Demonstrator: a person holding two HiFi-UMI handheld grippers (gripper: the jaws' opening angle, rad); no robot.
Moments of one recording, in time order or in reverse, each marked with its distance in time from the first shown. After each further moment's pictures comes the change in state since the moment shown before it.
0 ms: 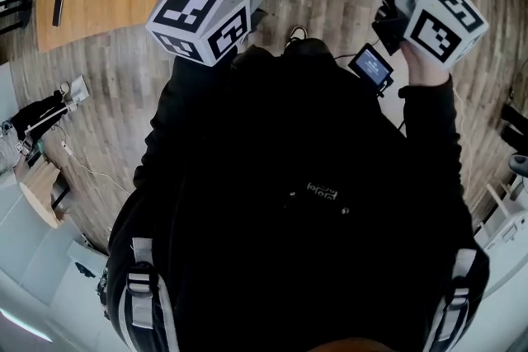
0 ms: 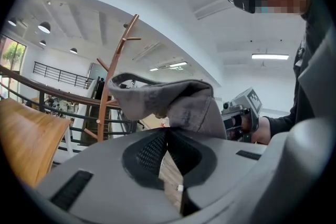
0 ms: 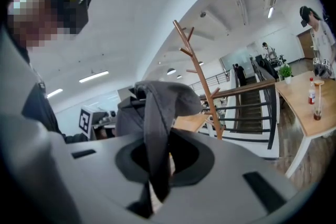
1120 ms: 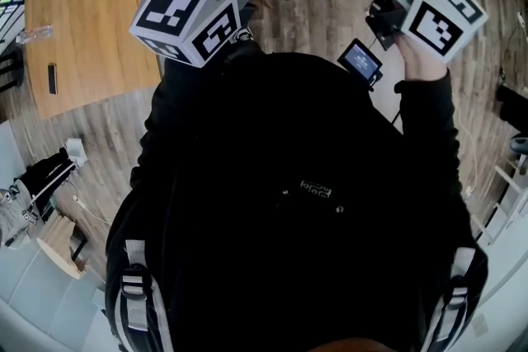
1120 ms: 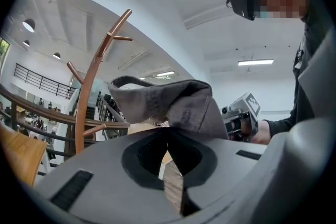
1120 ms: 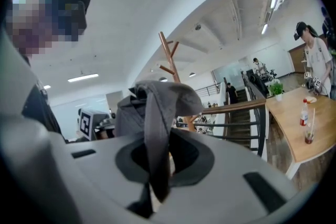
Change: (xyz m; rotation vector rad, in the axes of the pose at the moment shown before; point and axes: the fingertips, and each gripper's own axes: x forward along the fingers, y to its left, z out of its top) left arm 0.094 0.045 0.080 0.075 -0.123 -0.153; right arm 0.016 -0.084 0.081 -0.054 -0.097 -0.131
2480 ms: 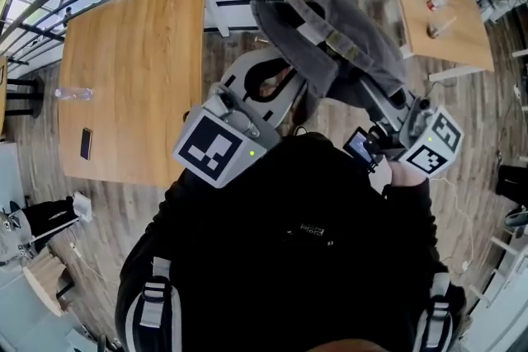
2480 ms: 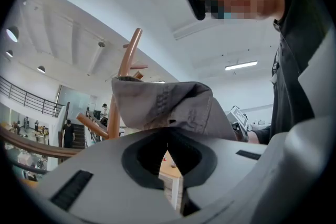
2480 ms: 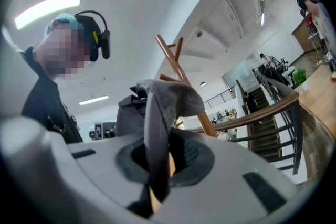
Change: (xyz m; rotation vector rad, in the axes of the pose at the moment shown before) left arm -0.014 0.111 0.085 0.103 -0.075 -0.113; right arm 0.115 0.001 0.065 0.100 -0.185 0.134
